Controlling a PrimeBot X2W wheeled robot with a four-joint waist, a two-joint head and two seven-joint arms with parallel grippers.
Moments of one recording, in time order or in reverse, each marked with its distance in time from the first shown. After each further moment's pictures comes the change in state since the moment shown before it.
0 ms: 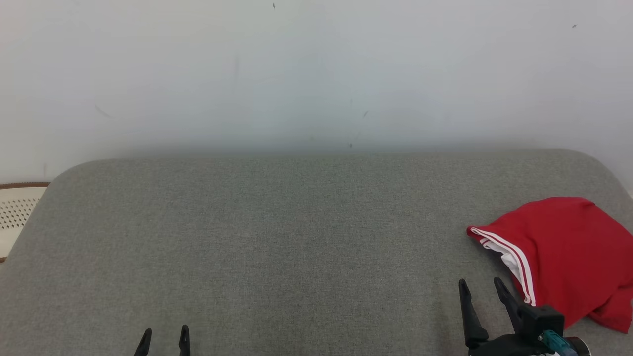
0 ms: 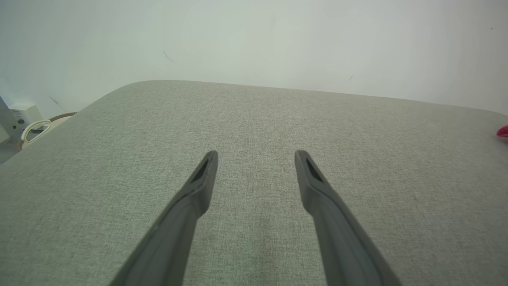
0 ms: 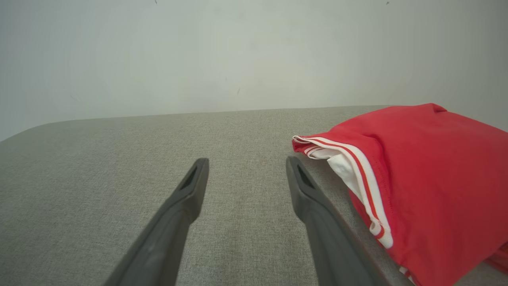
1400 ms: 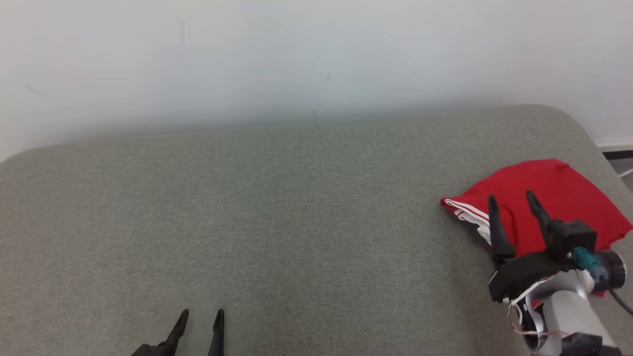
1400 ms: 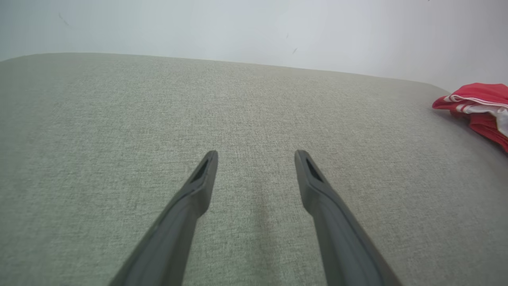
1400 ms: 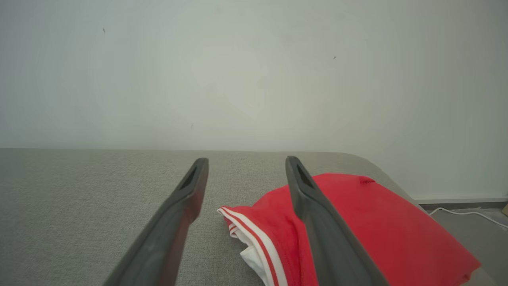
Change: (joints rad) left arm -0.078 -0.001 -0.149 0.044 -0.078 -0.012 0.000; right arm -0.279 -0.117 -0.005 0.090 -0.011 0.000 0.000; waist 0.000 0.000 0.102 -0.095
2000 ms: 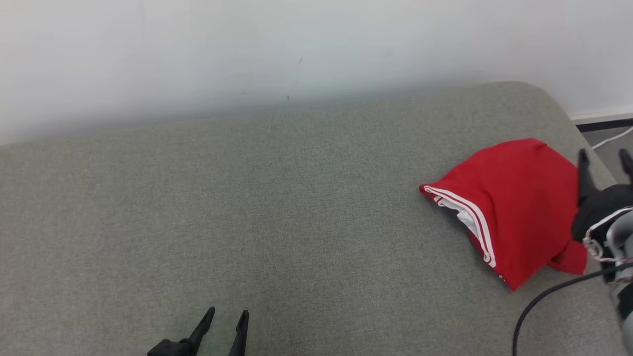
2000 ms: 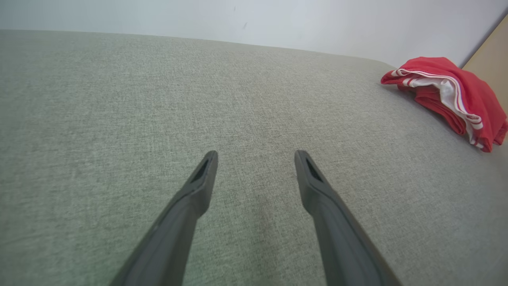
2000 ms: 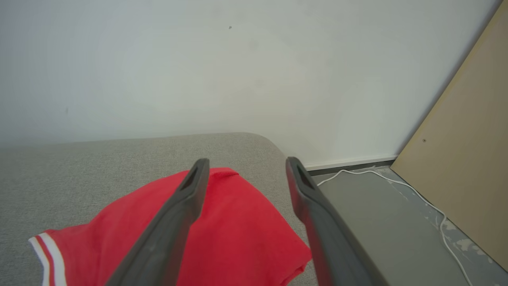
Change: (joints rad) left arm -0.024 0.000 -0.076 0.026 -0.017 -0.068 0.000; right arm -0.386 -0.247 0.042 0.527 0.100 0.000 0.000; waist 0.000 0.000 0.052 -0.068
